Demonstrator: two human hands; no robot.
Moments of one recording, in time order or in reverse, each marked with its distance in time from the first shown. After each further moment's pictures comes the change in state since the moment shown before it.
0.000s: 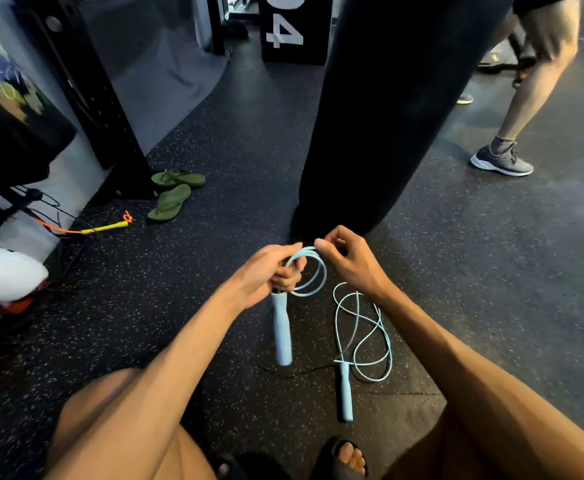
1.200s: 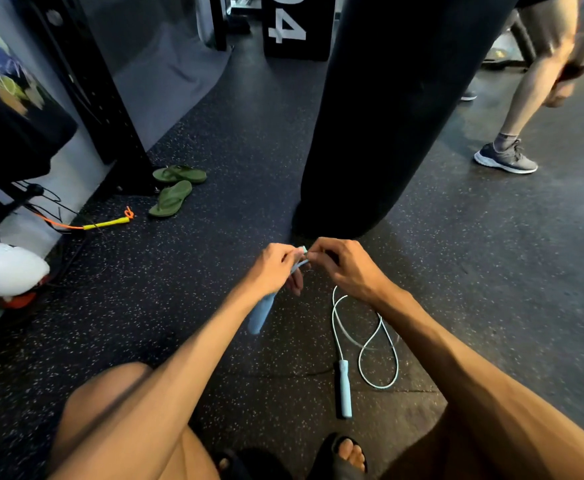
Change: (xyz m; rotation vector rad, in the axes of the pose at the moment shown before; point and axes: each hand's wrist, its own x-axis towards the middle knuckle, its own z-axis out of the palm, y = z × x) left_hand 0.011 -0.014 0.002 0.663 0.343 0.114; right_hand -0.009 -0.020 0.000 -0.306 -0.189 -0.222
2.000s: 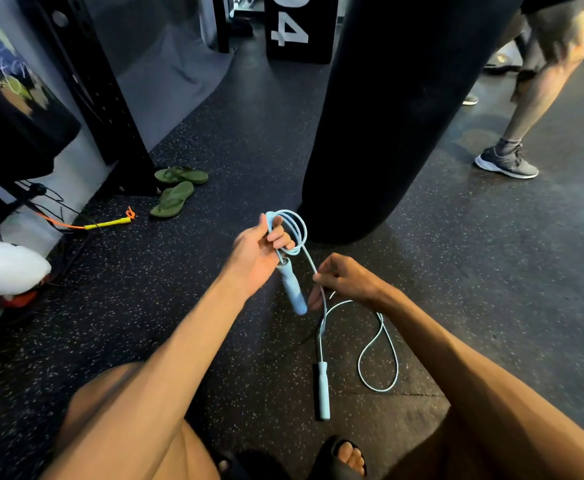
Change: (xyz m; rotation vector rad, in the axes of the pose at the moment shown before) left_hand 0.008 0.010 -0.025 -1.295 0.026 -0.093; right_hand -0.007 0.018 0.014 0.521 -0.321 0.522
